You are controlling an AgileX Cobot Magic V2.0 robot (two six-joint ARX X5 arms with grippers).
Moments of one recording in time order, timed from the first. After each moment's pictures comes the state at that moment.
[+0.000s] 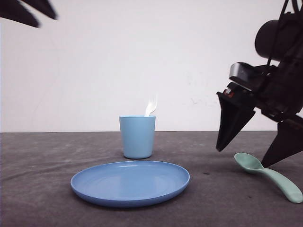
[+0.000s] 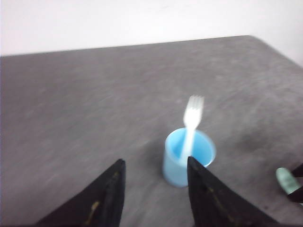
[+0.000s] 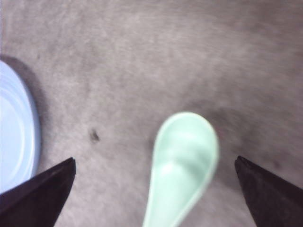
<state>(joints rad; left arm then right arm) -0.28 0.89 0.88 -0.36 0.17 -0.07 0.28 1.54 0.83 -0.40 -0.40 0.11</state>
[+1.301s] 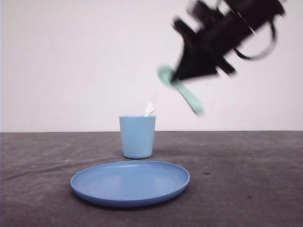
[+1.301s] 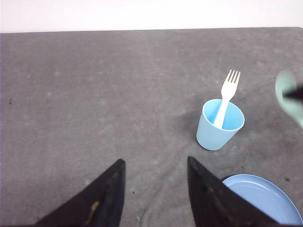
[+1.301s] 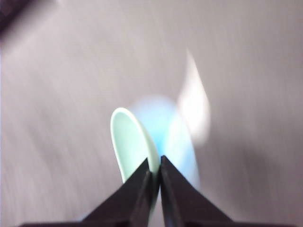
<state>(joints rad) -0.22 0.64 0.88 -0.65 0.10 -0.07 0.46 1.55 1.12 -0.01 -0.44 0.19</state>
